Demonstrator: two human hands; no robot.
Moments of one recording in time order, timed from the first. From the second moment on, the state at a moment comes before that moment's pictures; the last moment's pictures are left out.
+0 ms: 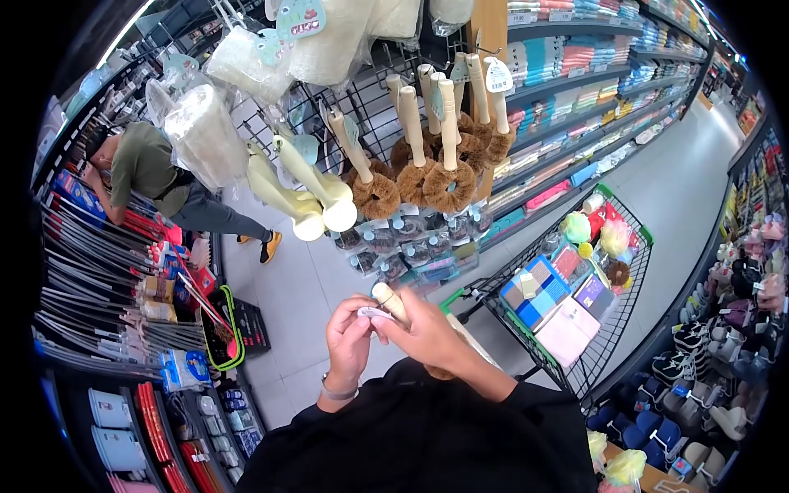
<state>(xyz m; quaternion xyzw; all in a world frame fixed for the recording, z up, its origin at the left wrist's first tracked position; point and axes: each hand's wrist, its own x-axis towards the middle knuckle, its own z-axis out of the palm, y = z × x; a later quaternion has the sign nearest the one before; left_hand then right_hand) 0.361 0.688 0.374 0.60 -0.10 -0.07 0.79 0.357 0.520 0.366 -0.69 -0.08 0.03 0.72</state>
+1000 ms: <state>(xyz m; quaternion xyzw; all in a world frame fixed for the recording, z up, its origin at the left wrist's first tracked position) 0.374 0.685 0.387 0.63 -0.07 -0.08 0.77 0.358 0.517 0.372 -0.75 -0.09 0.02 0.65</state>
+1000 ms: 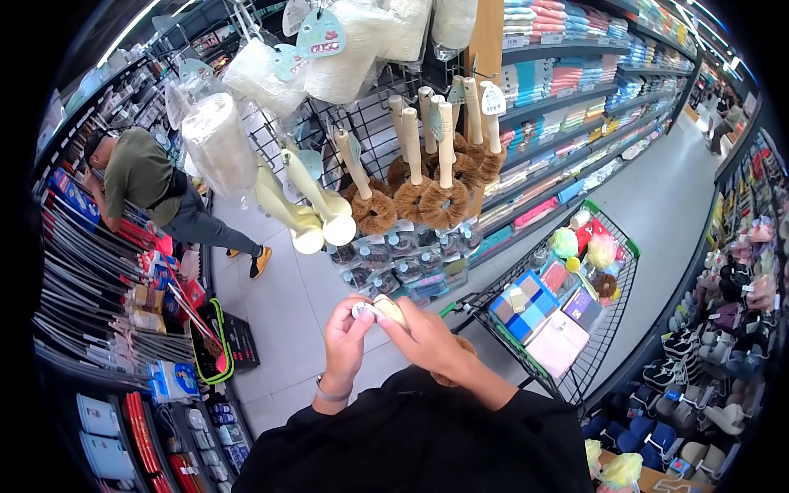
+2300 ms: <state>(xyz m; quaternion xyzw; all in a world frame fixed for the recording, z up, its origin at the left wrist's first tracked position) 0.421 0.675 0.422 0.82 -0.32 0.26 0.40 0.421 0.509 0.420 -0.71 -0.16 0.02 0.68</state>
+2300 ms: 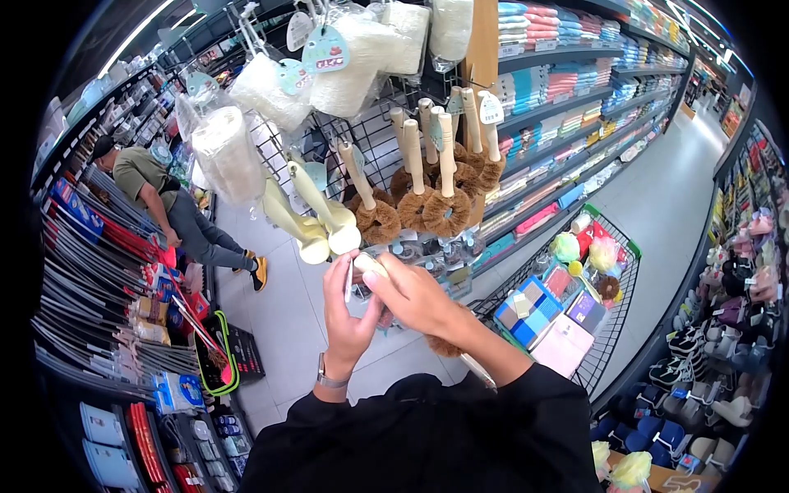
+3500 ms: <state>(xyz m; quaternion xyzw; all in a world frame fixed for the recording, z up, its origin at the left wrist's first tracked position) 0.519 0.643 0.507 0.60 -0.15 -0.01 0.79 0.540 0.476 0.474 -0.62 -0.16 0.03 0.77</state>
